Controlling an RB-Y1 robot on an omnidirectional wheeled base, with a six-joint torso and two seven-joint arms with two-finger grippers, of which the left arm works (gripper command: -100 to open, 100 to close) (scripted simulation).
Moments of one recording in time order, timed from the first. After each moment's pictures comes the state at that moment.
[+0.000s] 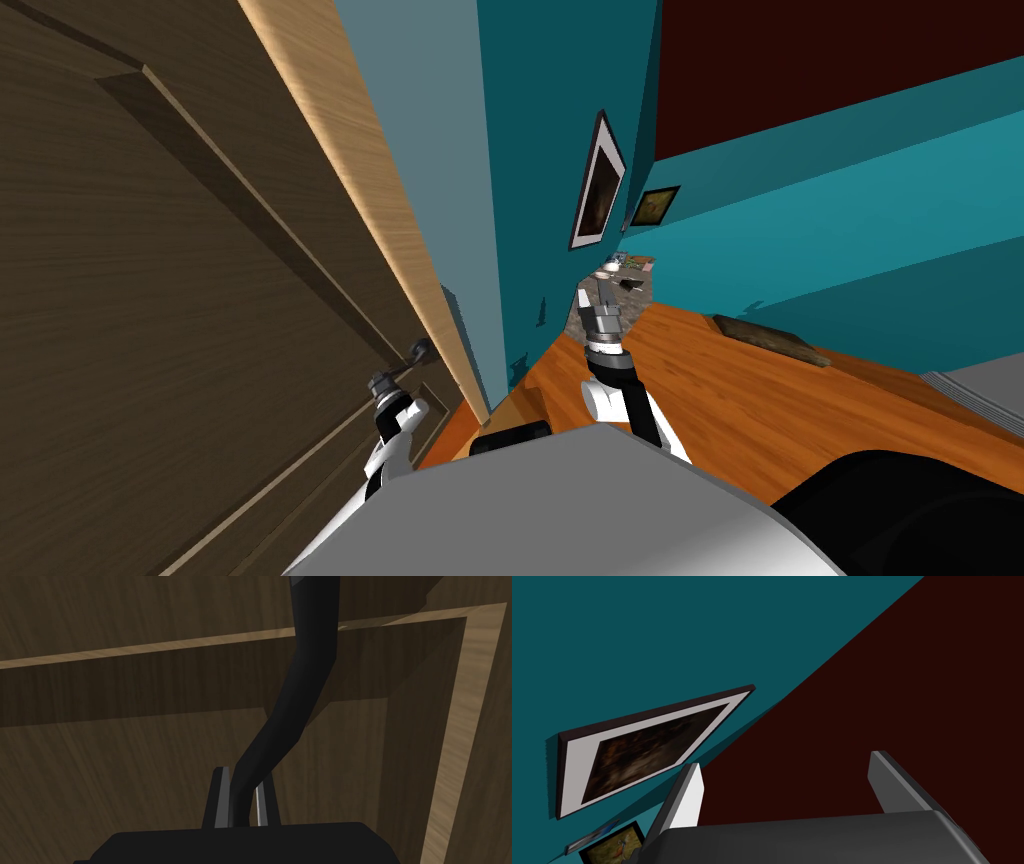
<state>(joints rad) -0.31 0.08 0.85 -0.69 0.15 -0.81 -0.37</state>
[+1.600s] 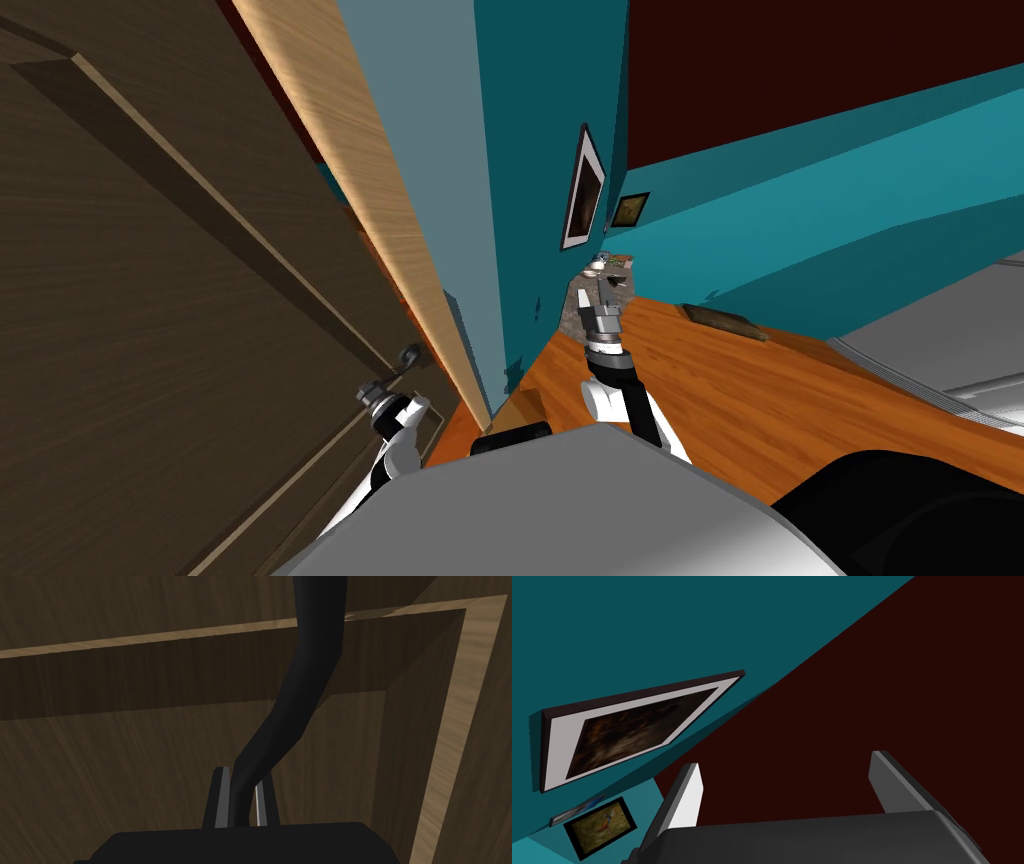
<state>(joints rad) -0.37 0.04 1.02 -0.67 0.22 -0.85 -0.51</state>
